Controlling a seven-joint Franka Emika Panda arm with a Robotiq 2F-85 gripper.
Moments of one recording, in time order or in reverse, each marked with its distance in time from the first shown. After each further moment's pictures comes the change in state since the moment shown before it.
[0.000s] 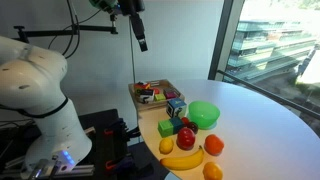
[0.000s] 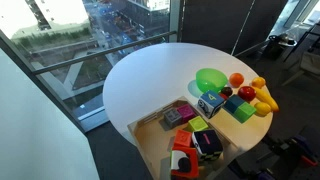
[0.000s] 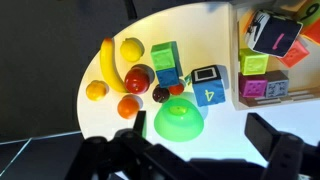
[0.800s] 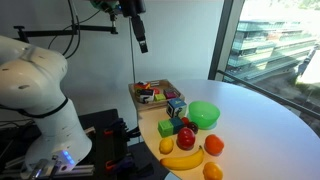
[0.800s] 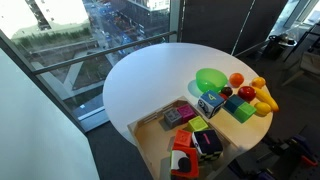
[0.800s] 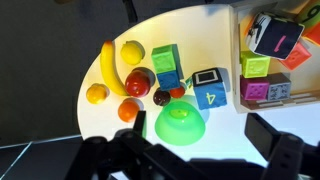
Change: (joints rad) arm -0.004 0.016 -0.002 0.000 0.000 -0.001 0.000
